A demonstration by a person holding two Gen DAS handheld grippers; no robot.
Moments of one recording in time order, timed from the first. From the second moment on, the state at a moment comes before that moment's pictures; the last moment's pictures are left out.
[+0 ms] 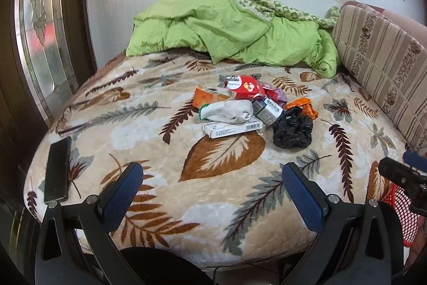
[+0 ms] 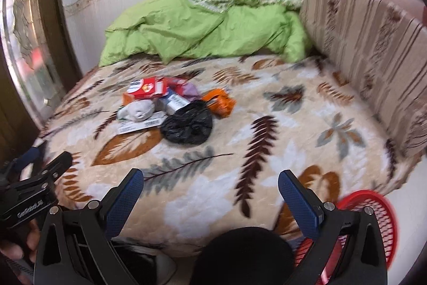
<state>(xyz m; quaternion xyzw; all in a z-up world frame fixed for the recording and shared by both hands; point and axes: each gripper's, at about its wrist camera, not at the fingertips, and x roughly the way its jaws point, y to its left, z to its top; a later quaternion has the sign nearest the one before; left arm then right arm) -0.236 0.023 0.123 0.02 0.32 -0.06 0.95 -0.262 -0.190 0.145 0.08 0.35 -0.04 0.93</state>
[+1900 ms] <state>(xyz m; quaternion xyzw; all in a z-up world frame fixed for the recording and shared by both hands) 0.054 -0.008 0.087 -0.18 0.49 -0.17 0.84 -0.112 -0.218 0.070 0.22 0.40 0.02 0.89</state>
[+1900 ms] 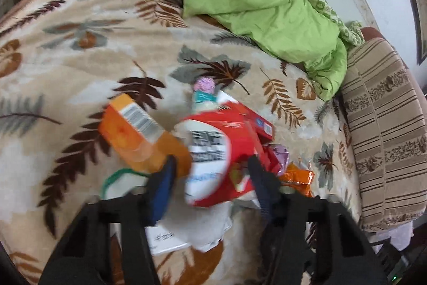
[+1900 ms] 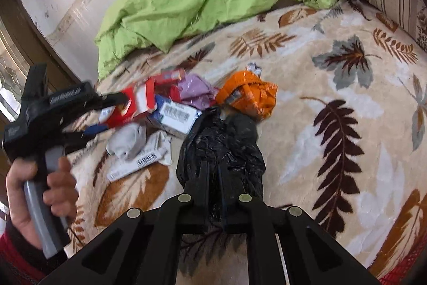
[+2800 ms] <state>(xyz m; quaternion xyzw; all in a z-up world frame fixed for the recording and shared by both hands) -0.077 0.001 0.126 -0.10 0.37 -0.26 0.89 -0.088 -0.214 0.042 0.21 0.47 0.00 0.86</state>
